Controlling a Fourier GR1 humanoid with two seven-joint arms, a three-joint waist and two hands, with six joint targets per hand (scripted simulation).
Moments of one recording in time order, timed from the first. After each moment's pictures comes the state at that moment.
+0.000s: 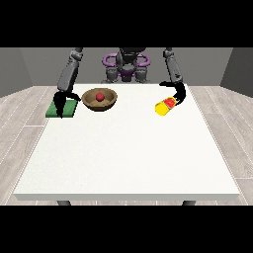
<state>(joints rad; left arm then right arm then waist) -0.42 0.10 0.12 -1.08 -0.34 0.06 -0.64 -0.38 -0.47 -0.42 -0.67 -0.37 0.37 -0.70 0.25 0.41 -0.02</state>
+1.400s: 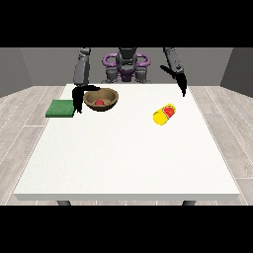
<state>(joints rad) -0.34 0.14 0.16 -0.98 -0.23 -0.01 -0.57 -0.43 -0.19 -0.28 -0.58 -0.34 0.20 -0.50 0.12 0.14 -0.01</state>
